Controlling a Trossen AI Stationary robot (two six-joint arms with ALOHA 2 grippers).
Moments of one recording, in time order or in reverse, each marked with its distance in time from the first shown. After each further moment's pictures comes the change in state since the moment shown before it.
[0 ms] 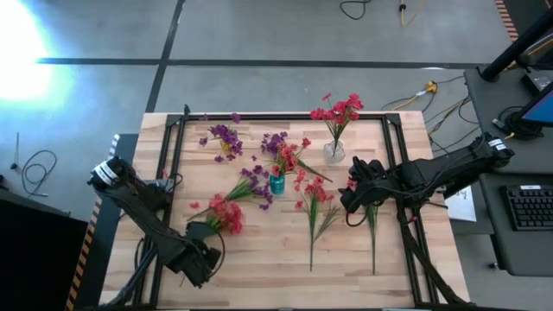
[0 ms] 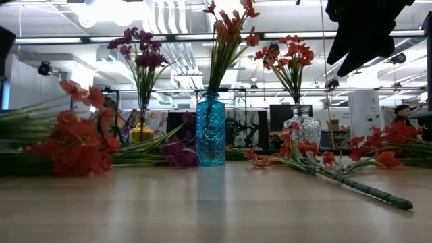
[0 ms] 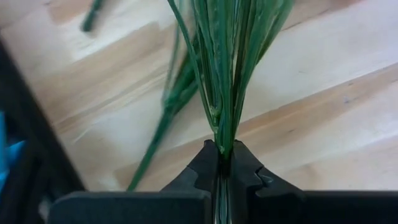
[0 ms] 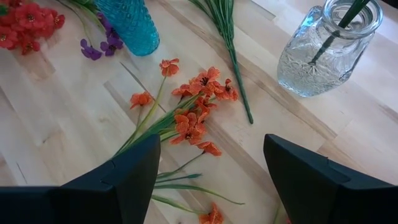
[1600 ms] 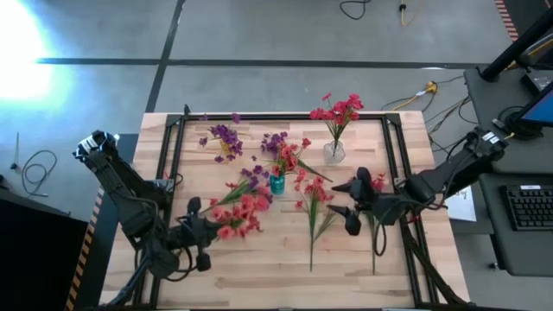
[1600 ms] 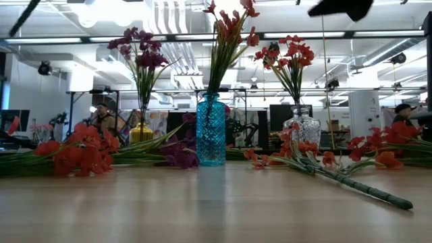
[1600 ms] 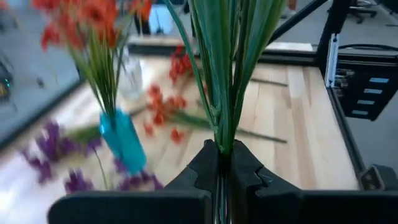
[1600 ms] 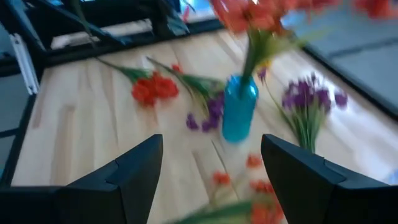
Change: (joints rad) left arm -0.034 -0.368 0.000 0.565 -0.965 1.396; right arm 0.235 0.010 0.000 0.471 0.218 -0.437
